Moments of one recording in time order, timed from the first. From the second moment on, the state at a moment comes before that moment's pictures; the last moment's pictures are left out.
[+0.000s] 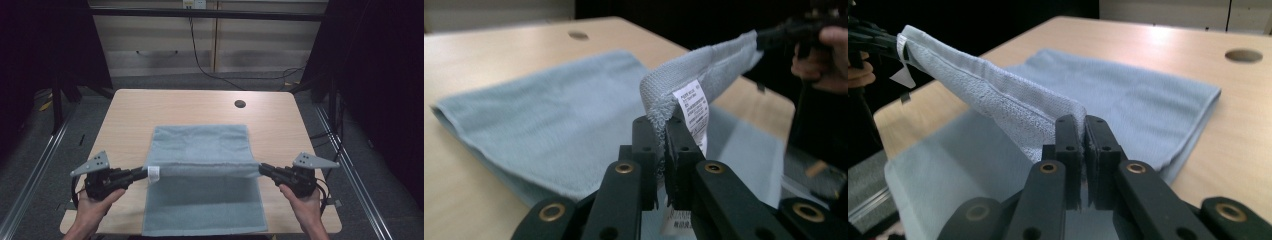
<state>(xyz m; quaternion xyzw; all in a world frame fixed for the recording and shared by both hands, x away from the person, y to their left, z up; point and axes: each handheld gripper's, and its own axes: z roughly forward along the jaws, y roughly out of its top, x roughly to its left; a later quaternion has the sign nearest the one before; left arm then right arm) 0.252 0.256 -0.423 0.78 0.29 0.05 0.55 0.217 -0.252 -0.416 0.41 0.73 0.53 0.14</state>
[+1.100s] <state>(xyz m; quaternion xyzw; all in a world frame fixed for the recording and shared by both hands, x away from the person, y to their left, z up) 0.281 0.255 -0.489 0.80 0.35 0.00 0.49 0.235 -0.219 -0.481 0.41 0.78 0.47 0.09</state>
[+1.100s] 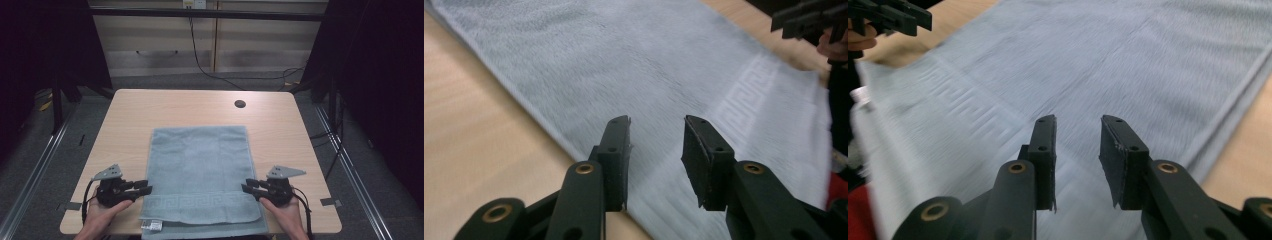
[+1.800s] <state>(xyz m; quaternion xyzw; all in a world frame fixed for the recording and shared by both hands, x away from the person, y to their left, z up) 0.323 0.229 -0.509 0.83 0.35 0.04 0.44 0.281 -0.206 -0.507 0.43 0.79 0.41 0.11</state>
